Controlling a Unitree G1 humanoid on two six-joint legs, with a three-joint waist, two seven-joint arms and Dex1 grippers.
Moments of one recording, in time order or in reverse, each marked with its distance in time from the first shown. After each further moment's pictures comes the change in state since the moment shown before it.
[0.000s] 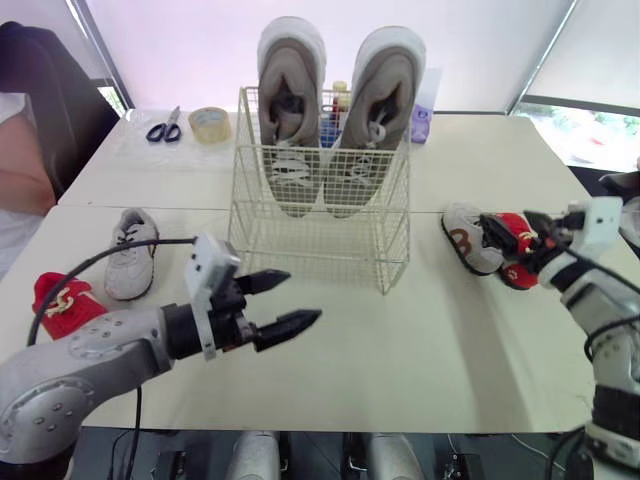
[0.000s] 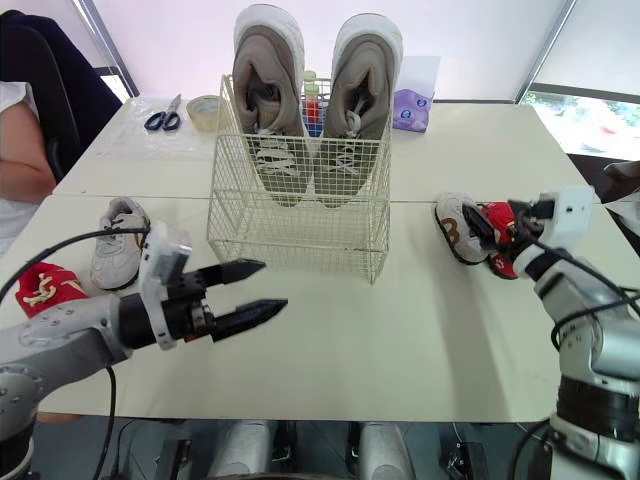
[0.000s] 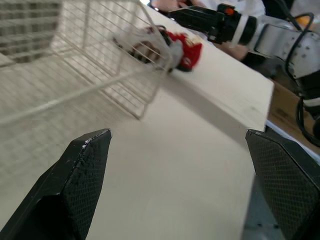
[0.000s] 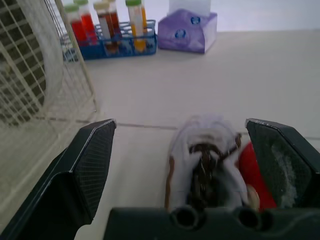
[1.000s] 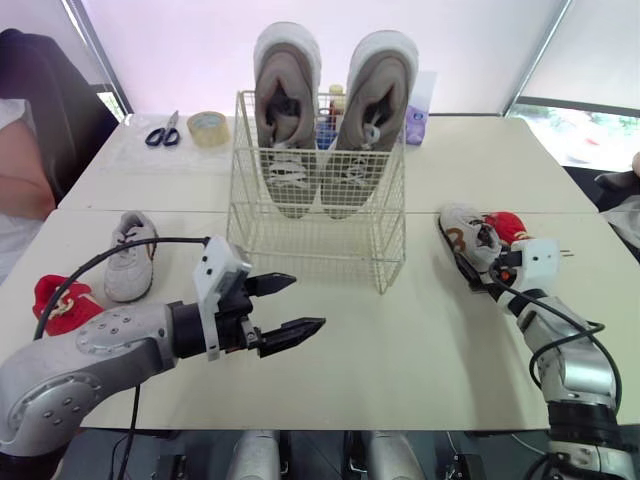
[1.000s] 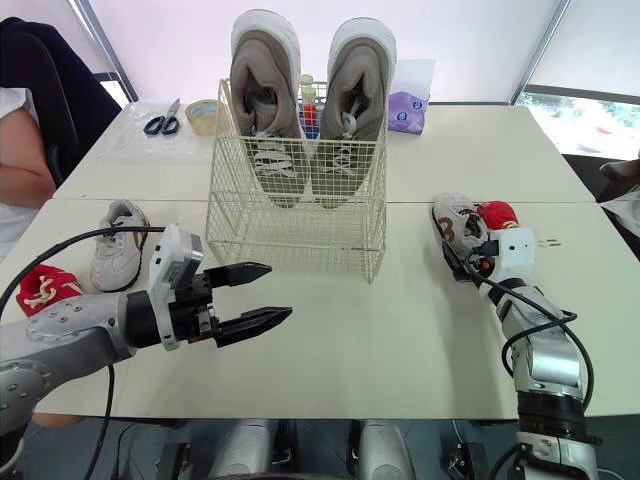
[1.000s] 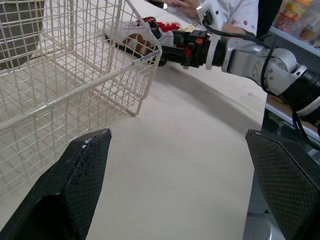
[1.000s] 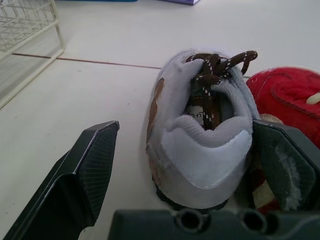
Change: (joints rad) left arm -0.017 0.081 -0.076 0.028 0.062 -0.088 -0.038; right arm -0.037 0.110 0.185 0.341 -0.245 -0.353 -0.061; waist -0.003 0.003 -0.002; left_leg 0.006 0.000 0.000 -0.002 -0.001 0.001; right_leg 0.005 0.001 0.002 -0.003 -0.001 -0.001
